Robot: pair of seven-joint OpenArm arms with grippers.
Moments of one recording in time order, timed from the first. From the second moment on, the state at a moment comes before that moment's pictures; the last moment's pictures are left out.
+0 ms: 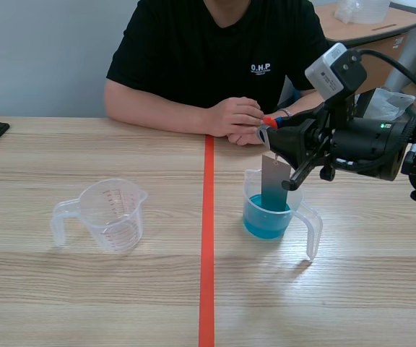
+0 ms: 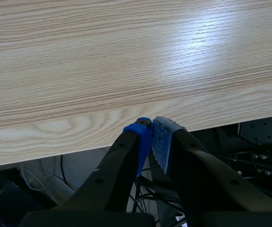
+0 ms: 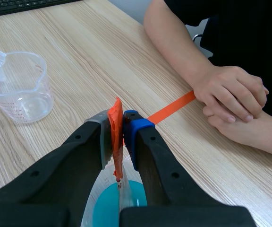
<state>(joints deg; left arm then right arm) 68.3 -26.9 -16.9 101.3 -21.6 -14.9 -10.5 6.5 24.1 -9.8 80.8 12.3 45.3 2.2</state>
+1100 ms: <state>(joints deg) 68.3 -26.9 -16.9 101.3 -21.6 -14.9 -10.5 6.1 25.9 -9.8 85.6 11.9 45.4 0.3</state>
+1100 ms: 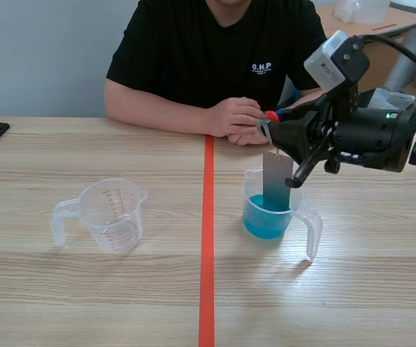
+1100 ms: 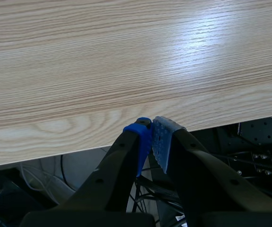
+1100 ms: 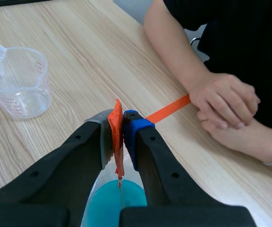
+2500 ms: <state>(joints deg) 68.3 -26.9 -16.9 101.3 -21.6 -15.7 -10.6 6.1 33.8 -0.1 108.2 40.0 45.4 -19.5</state>
